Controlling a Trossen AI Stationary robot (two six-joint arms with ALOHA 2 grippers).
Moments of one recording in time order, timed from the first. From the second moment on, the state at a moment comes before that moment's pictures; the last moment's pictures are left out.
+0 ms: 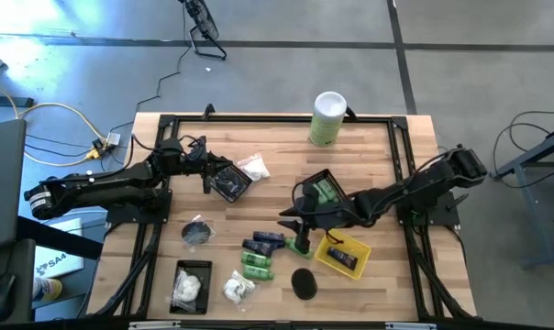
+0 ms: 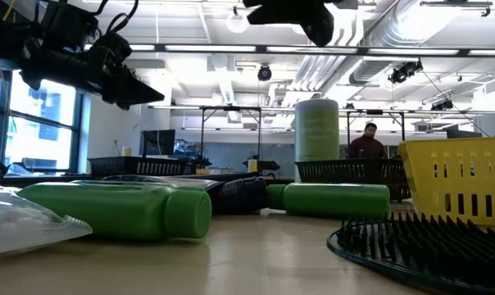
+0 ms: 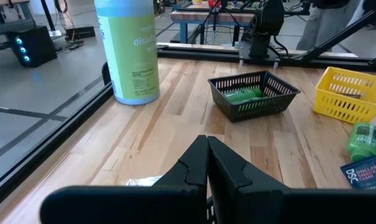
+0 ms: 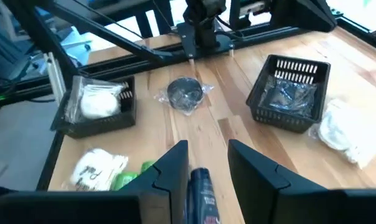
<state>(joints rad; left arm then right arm) 0.53 0.75 0.22 0.39 0.32 0.07 0.33 1.57 1.10 0.01 0.37 0.39</state>
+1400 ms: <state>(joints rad) 0.53 0.76 0.22 0.42 0.32 0.08 0.23 1.65 1.15 -0.16 0.21 0.34</state>
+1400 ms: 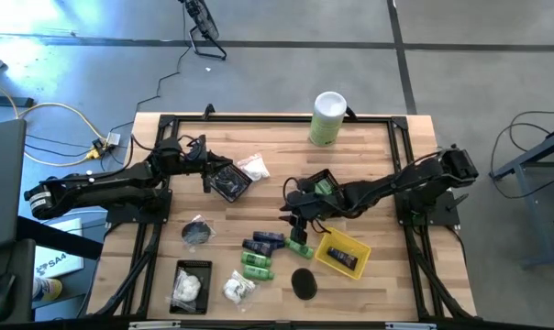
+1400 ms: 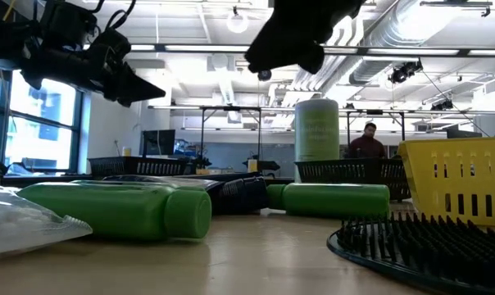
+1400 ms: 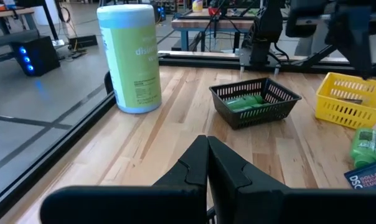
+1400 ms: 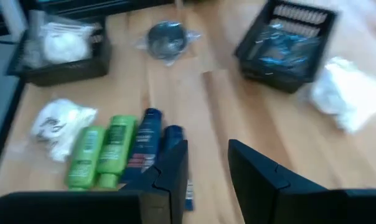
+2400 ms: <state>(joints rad) 0.53 0.75 0.22 0.42 0.32 0.10 0.29 1.79 1.25 -0.03 0.12 0.36</state>
